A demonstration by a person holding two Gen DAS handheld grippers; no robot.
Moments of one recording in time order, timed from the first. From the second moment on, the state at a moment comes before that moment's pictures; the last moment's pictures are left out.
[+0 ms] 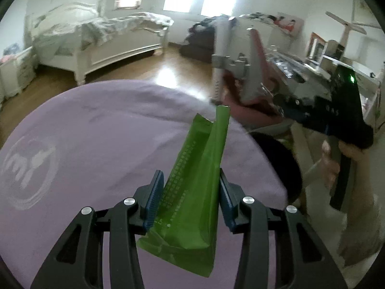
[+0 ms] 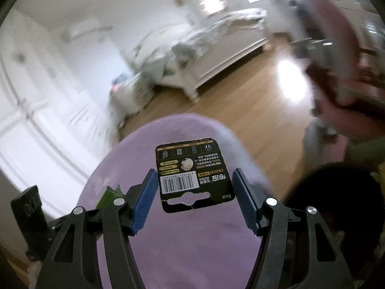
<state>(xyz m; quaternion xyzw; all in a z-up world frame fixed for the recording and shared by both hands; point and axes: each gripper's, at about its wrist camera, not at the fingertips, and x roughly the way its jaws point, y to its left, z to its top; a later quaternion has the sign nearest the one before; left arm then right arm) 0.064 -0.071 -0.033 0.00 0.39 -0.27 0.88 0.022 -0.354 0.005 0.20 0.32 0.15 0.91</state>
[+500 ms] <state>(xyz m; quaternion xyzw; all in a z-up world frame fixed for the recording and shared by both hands) 0.077 -0.266 -0.033 0.03 0.39 -0.41 0.82 -0.058 -0.531 -0.027 0.27 0.29 0.00 0.92</state>
